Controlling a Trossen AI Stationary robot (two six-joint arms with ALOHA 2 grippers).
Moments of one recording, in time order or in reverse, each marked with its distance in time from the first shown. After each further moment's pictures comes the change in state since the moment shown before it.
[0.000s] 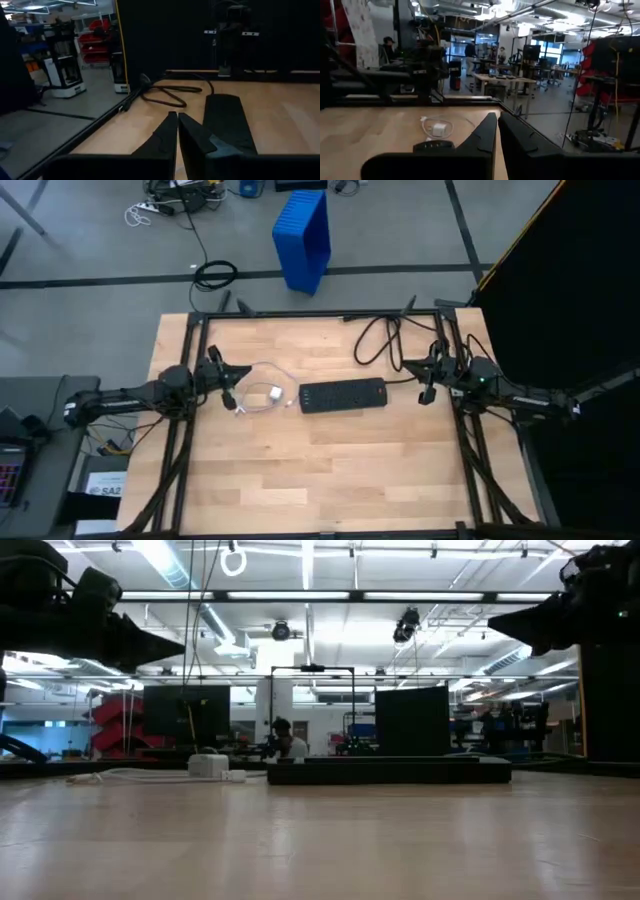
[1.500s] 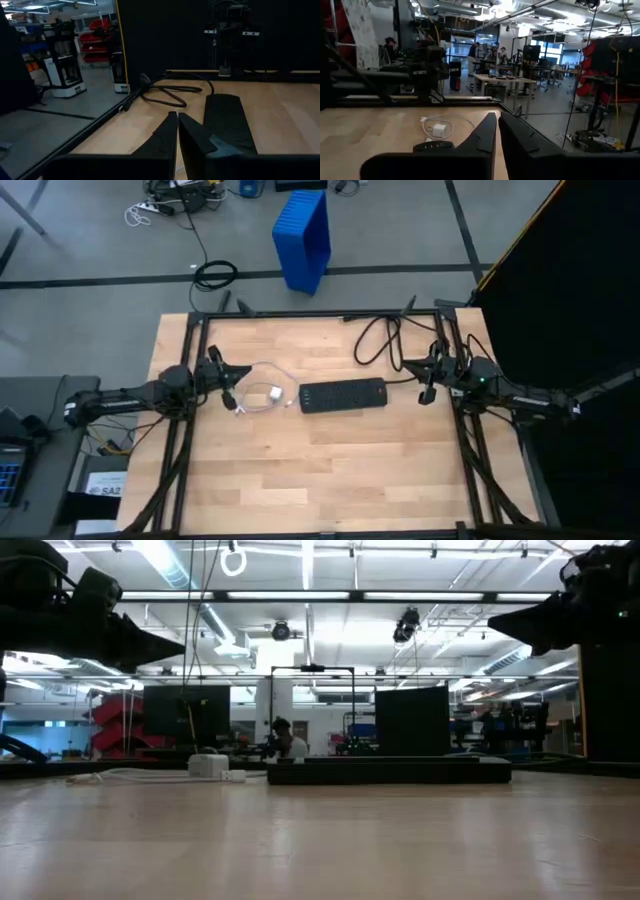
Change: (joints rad) left arm 0.000 0.000 -0.001 -0.001 -0.001 -0.001; right arm 0.000 0.000 -0.001 0.002 0.000 0.002
